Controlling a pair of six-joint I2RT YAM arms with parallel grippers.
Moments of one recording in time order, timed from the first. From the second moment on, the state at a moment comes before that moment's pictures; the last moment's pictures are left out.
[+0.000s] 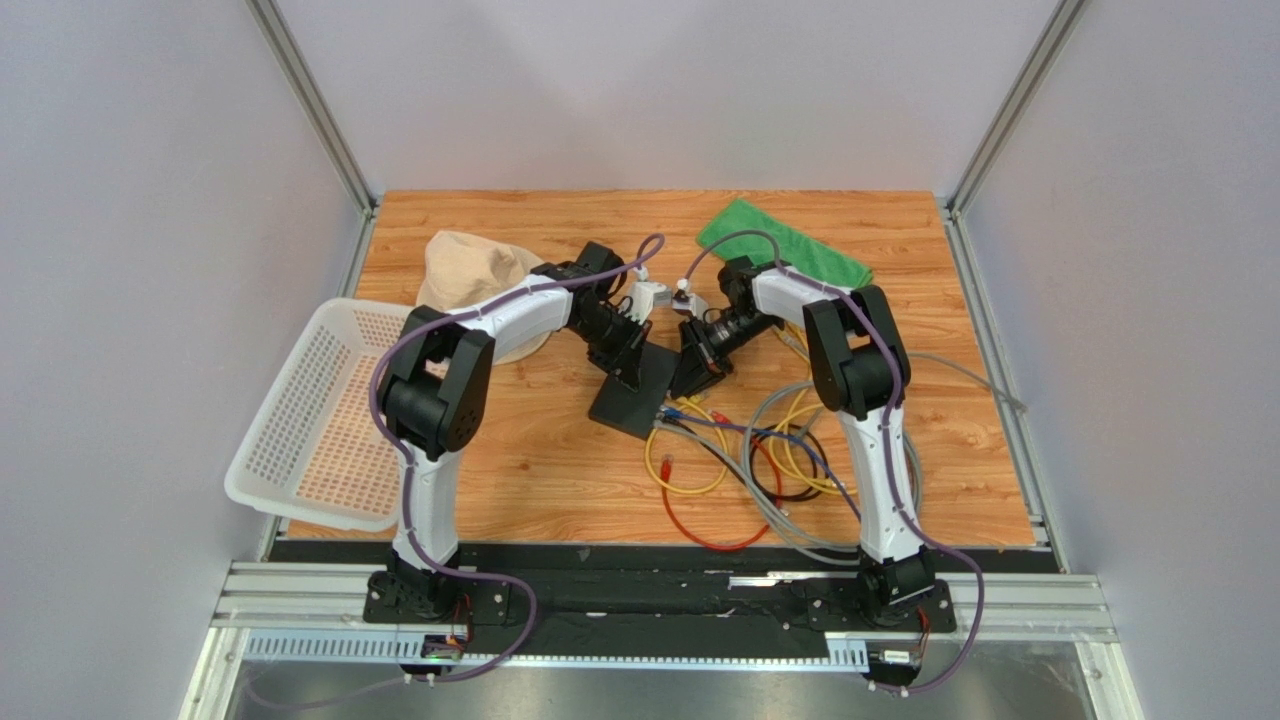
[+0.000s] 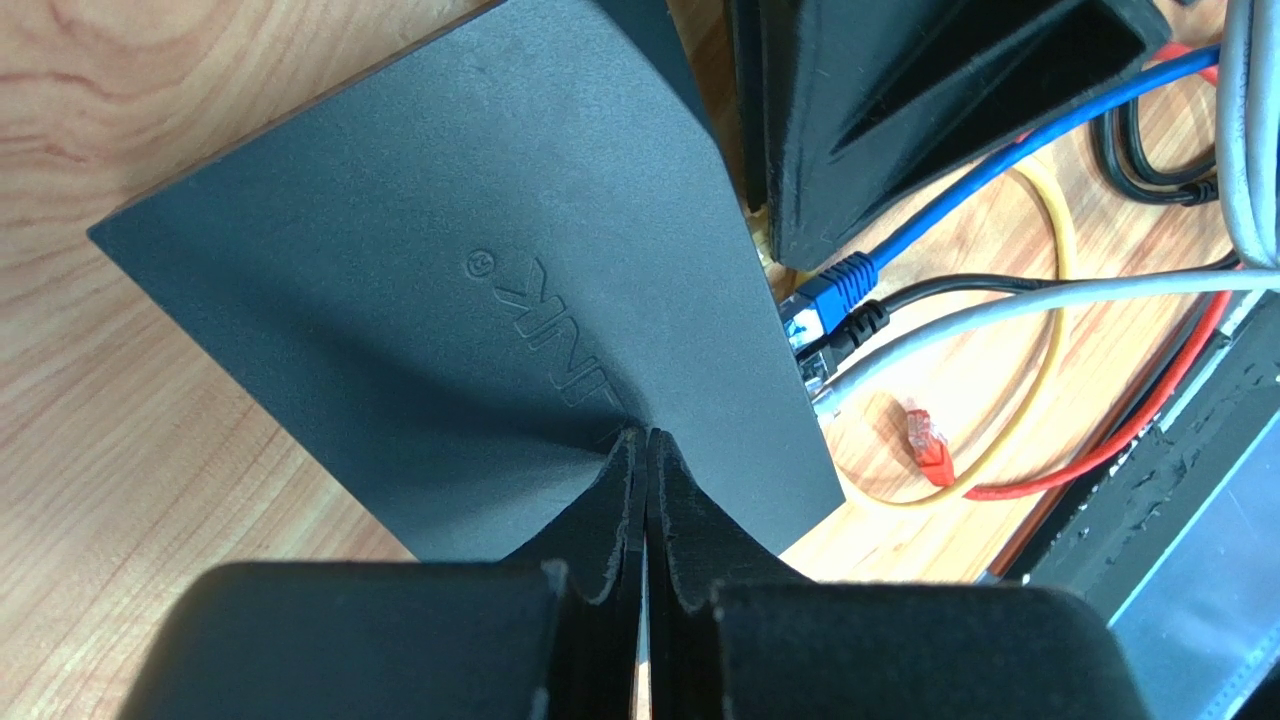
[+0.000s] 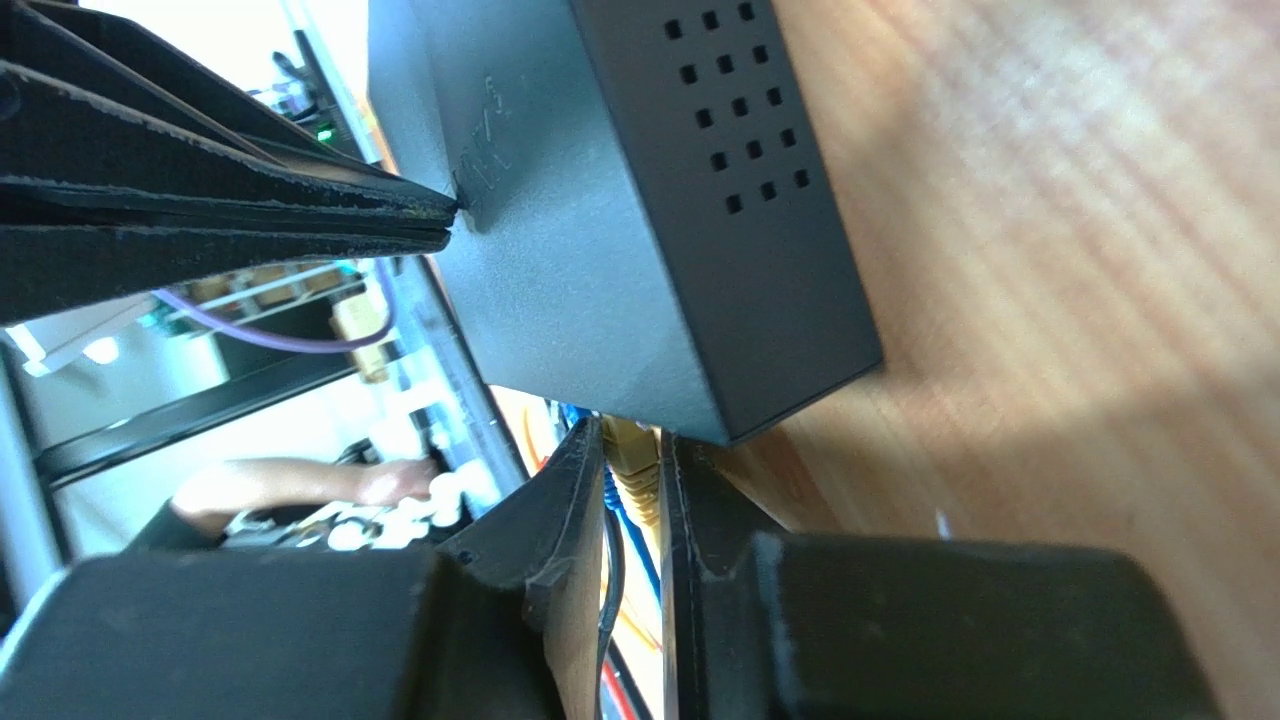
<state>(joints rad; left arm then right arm) -0.51 2.05 1.50 -0.68 0.56 0.17 0.34 2.38 1.72 -0.92 -1.01 -0.10</state>
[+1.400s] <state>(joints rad) -0.52 2.05 1.50 -0.68 0.56 0.17 0.07 2.17 1.95 -1.00 -0.41 -0.45</state>
